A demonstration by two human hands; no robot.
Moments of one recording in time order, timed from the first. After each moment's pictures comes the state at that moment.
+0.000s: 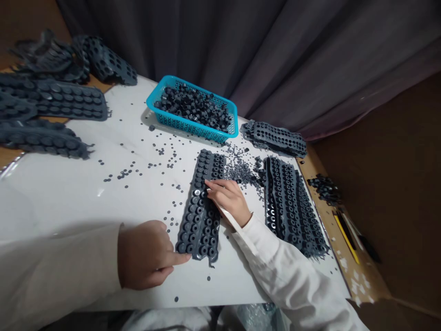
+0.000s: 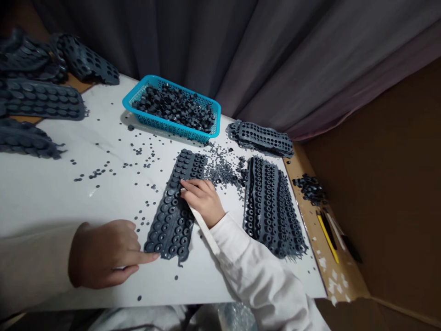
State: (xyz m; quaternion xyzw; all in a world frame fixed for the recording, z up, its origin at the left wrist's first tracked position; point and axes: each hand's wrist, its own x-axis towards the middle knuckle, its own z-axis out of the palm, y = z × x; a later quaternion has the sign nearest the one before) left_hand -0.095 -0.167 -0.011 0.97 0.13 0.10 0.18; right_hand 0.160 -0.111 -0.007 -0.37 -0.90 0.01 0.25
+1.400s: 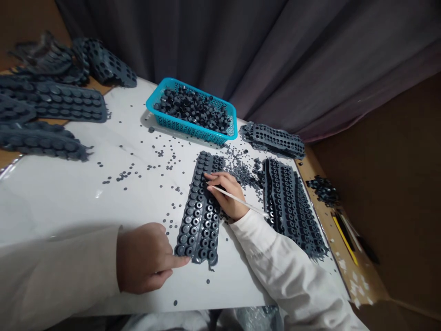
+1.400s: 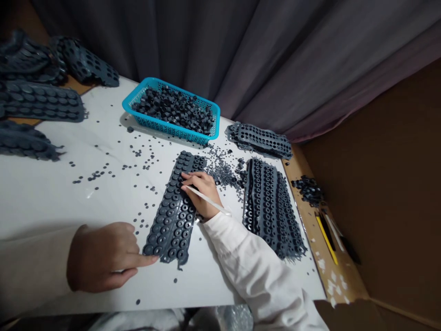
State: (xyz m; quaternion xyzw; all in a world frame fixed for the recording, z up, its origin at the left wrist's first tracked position) left_hand -0.096 -0.168 -0.014 0.97 0.14 0.11 0.18; right_hand 0.154 -0.093 -0.003 -0.44 -0.81 0.17 0.33
